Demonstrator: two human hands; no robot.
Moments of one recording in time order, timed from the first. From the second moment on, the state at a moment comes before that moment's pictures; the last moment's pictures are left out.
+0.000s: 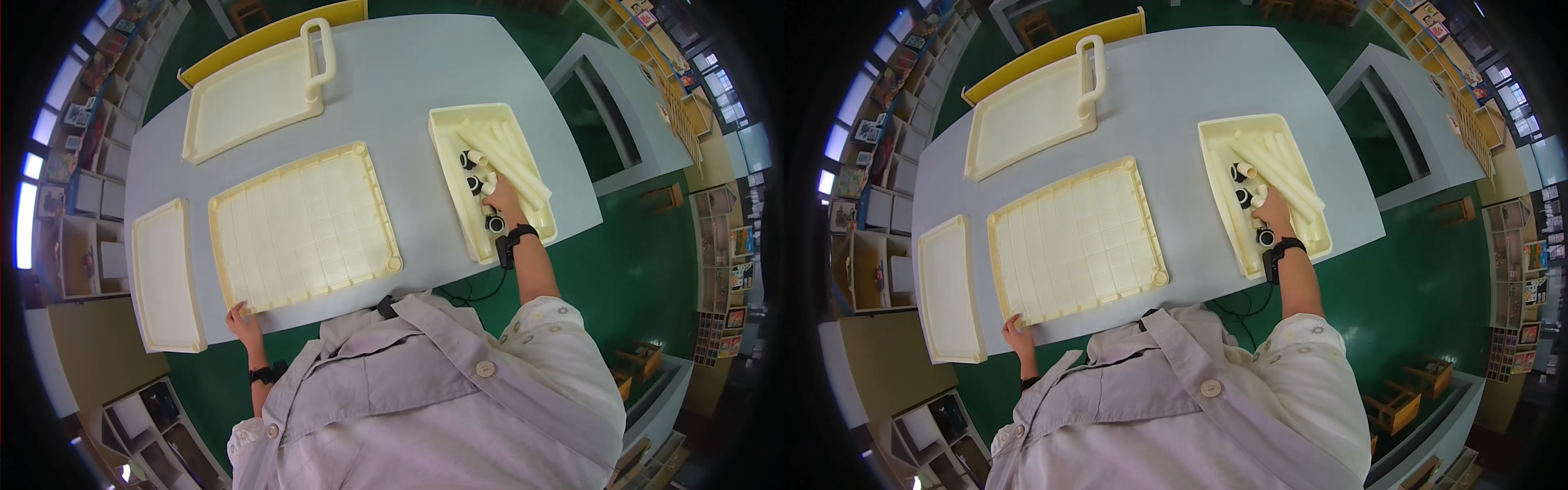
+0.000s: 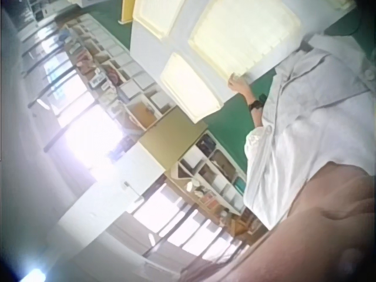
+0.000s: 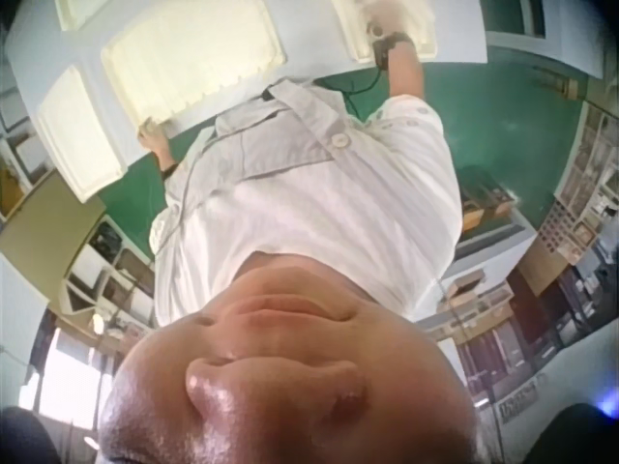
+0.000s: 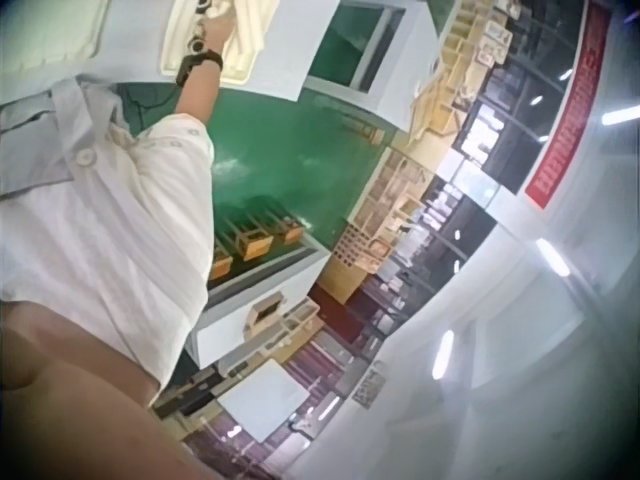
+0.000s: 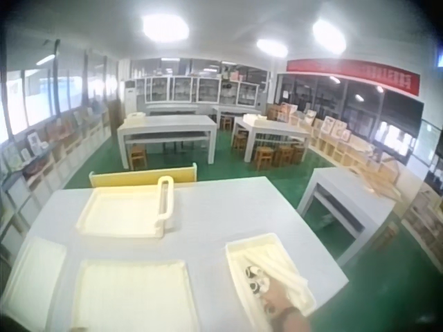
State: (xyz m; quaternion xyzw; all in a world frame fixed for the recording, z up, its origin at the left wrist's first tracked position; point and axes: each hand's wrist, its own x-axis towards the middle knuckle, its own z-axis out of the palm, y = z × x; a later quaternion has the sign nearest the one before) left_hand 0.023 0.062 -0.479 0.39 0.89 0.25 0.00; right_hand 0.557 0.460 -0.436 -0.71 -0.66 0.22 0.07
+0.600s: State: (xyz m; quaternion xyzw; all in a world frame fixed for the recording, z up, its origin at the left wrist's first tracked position) left_hand 0.019 0.147 -0.346 0.54 0.76 0.37 0.05; right_hand 0.497 0.380 -0.320 -0.72 -0.66 0.07 0.22
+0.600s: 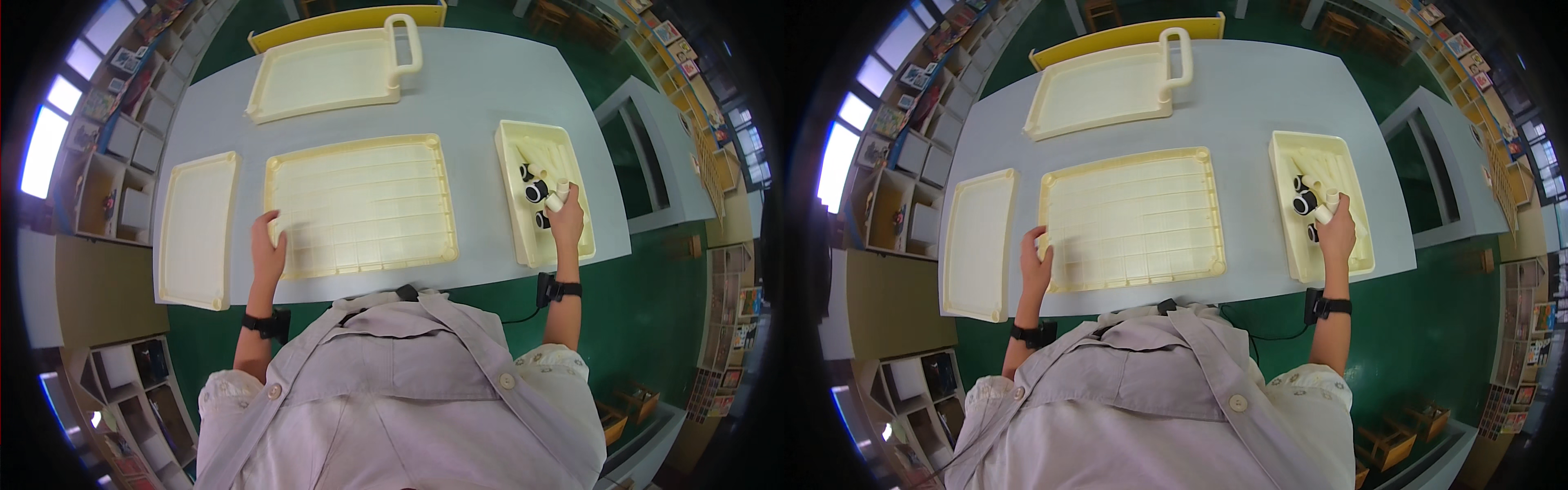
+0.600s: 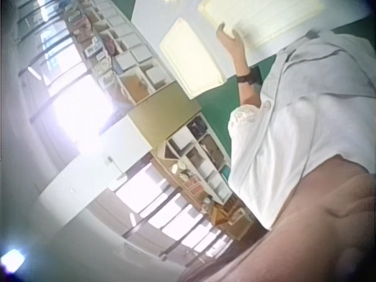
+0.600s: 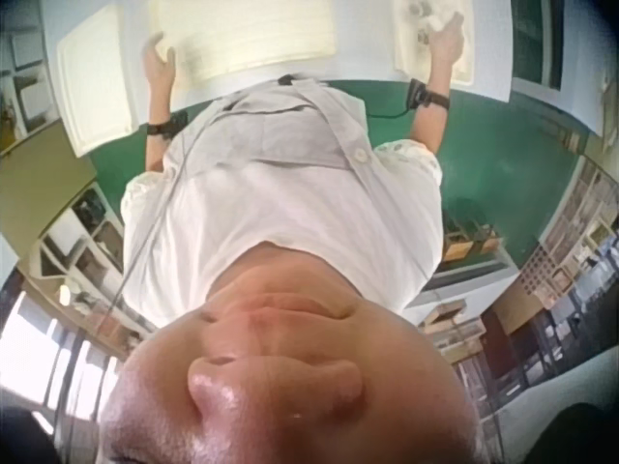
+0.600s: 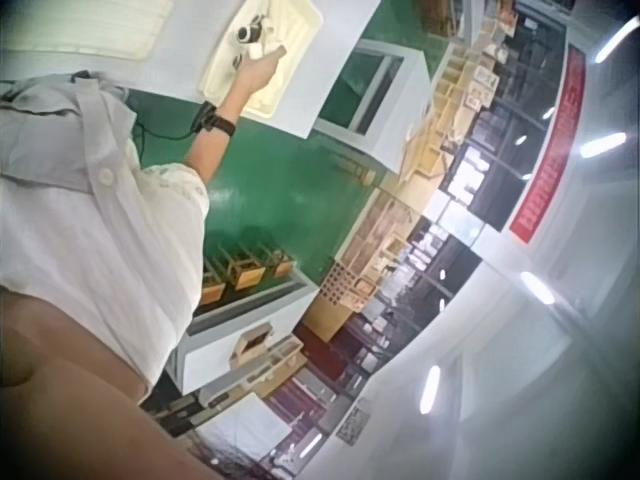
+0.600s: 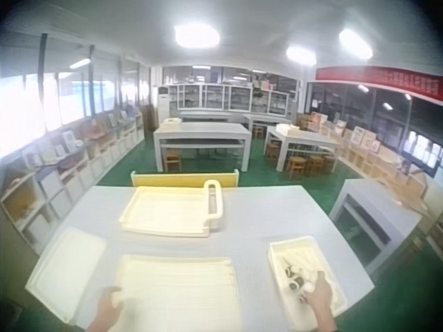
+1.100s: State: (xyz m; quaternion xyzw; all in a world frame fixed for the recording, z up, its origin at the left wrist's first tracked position) left_hand 0.109 0.208 -0.318 0.56 0.65 0.38 0.36; right_hand 0.253 0.290 -0.343 -0.32 -0.81 0.41 0.27
